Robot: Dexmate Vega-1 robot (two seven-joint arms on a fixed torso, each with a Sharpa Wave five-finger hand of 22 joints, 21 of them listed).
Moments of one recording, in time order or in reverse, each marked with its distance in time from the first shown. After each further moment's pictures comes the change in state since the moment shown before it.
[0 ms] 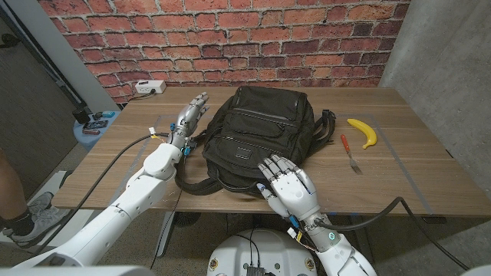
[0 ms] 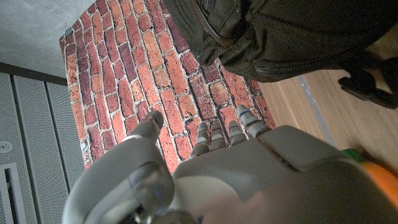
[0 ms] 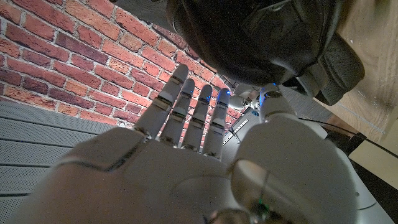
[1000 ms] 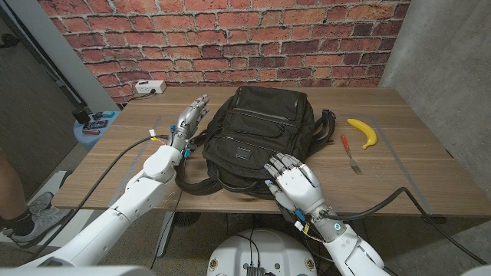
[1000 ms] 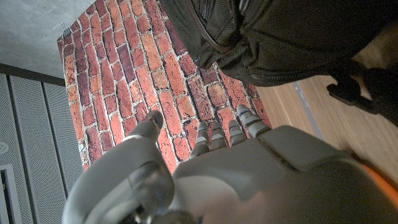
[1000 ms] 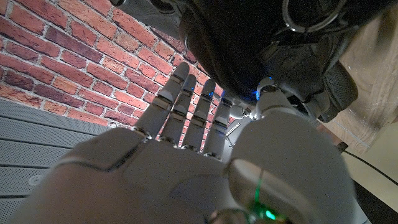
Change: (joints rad) left arm 0.023 0.004 -0.003 -0.020 -0.003 0.012 0.007; left_hand 0.000 0.000 -0.004 -0.004 0.000 0.005 -0.005 0.000 0.000 0.005 -0.005 0.000 0.000 0.004 0.004 0.000 0.000 0.004 0.004 0.000 0.000; right arm 0.045 -0.070 0.028 -0.004 0.027 0.032 0.032; right_hand 0.056 0.002 -0.009 0.009 0.000 0.083 -0.021 0.023 0.004 0.075 -0.014 0.036 0.009 0.045 -0.002 0.030 0.031 0.023 -0.002 0.000 0.000
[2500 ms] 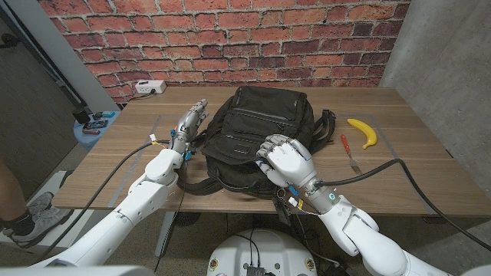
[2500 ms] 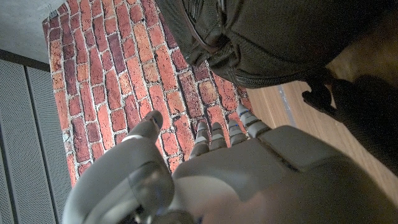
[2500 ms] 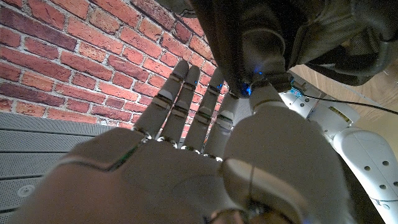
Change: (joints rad) left arm 0.001 -0.029 -0.001 0.034 -0.044 0.005 0.001; left_hand 0.001 0.001 -0.004 -0.004 0.000 0.020 -0.005 0.000 0.000 0.016 0.002 0.000 0.000 0.009 -0.002 0.000 0.002 0.000 0.000 -0.008 0.000; right arm 0.104 -0.010 0.068 -0.108 0.106 0.195 0.101; right_hand 0.112 0.046 -0.007 0.007 -0.004 0.277 -0.008 0.112 0.005 0.216 -0.052 0.081 0.010 0.146 -0.016 0.032 0.020 0.019 -0.005 -0.014 0.000
